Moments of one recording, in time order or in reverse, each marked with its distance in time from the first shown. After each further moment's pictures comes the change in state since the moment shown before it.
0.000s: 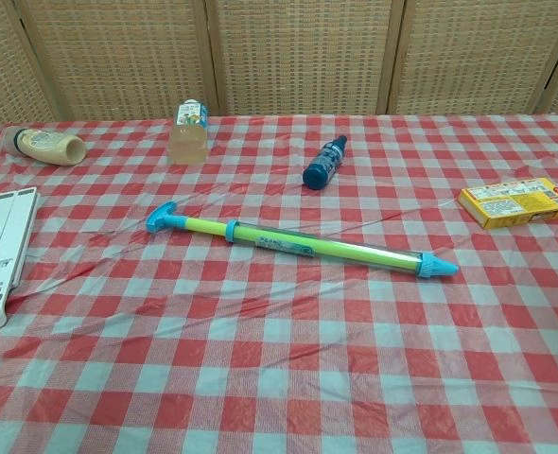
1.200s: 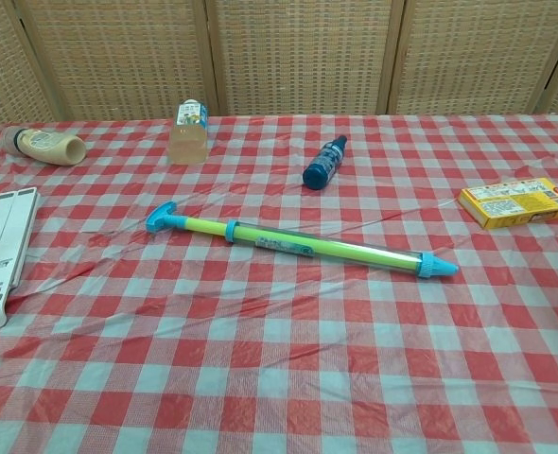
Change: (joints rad) left arm -0.199 -0.012 -0.231 -0.099 -0.206 -0.212 0.188; right arm -0.004 0.040 0.042 -0.033 0.026 -0.022 0.052
